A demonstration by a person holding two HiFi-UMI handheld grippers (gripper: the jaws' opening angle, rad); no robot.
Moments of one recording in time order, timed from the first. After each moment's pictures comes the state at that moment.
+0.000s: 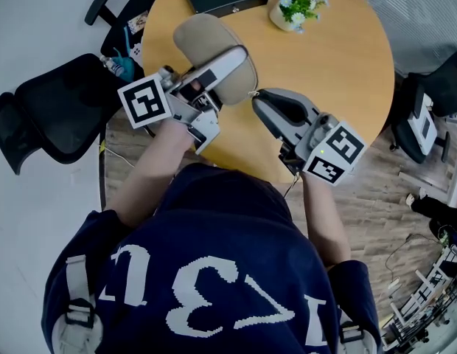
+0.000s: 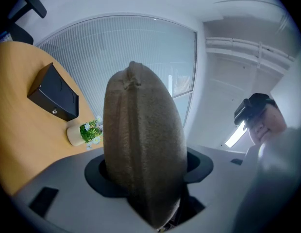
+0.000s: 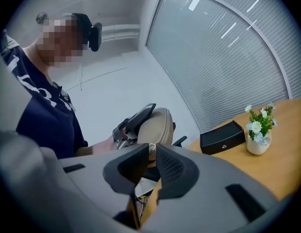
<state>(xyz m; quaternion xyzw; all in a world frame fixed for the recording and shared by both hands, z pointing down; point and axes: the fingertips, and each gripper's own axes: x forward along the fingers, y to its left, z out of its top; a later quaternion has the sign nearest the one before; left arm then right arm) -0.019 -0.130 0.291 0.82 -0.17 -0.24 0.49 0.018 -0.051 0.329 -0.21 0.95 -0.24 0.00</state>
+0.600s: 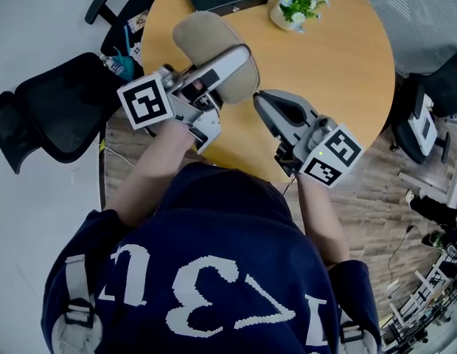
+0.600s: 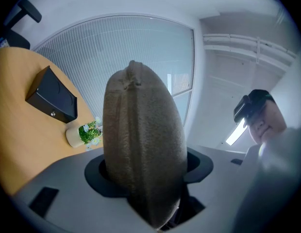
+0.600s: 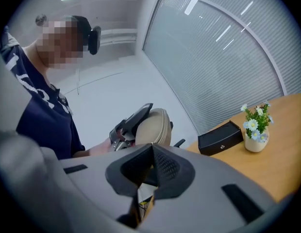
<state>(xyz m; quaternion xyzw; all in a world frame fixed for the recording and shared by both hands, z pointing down) -0.018 -0.129 0.286 0.83 -0.18 -0.24 0.47 0.019 -0.052 0.329 -0.23 0.94 -0.25 0.03</state>
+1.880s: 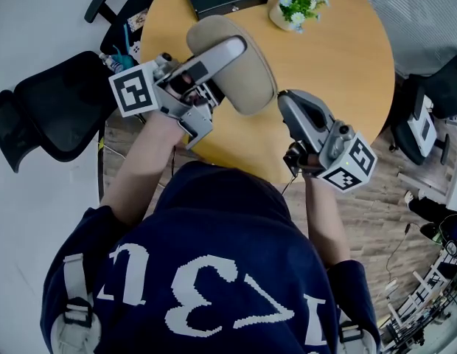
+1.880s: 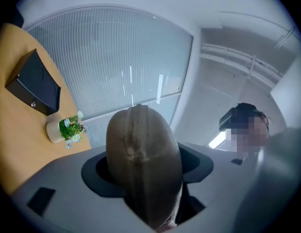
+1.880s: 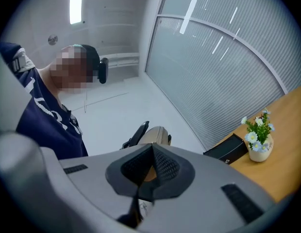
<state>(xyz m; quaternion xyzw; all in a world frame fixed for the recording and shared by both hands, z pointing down) -0.011 -0.130 0.252 0.83 -0.08 -0.28 0.48 0.064 -0.054 0.289 -0.23 0.93 -0.24 0.15</state>
